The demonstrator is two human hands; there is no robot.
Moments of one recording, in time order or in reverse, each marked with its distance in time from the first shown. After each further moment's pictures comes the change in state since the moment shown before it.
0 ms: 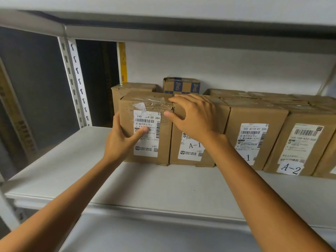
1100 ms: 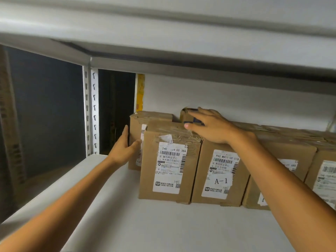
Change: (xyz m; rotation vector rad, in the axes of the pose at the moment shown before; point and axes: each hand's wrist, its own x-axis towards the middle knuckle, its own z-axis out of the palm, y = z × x) left_hand 0.089 -0.035 -0.050 0.039 -0.201 -0.088; right_hand 0.076 0.004 0.000 -0.060 -0.535 0.218
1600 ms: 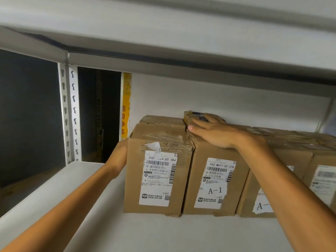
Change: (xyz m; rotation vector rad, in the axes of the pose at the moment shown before) left_hand 0.024 0.003 0.031 -0.181 -0.054 0.059; right_hand -0.001 0.025 -0.011 -0.004 -0.196 0.204
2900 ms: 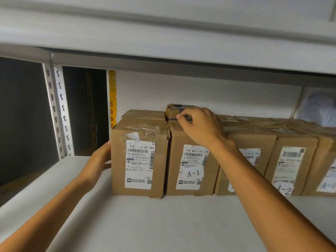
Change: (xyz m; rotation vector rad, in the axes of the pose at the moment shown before) left_hand -0.068 0.024 -0.002 -0.033 -0.010 -0.121; right_hand -0.037 0.002 0.016 0.178 0.614 -0.152
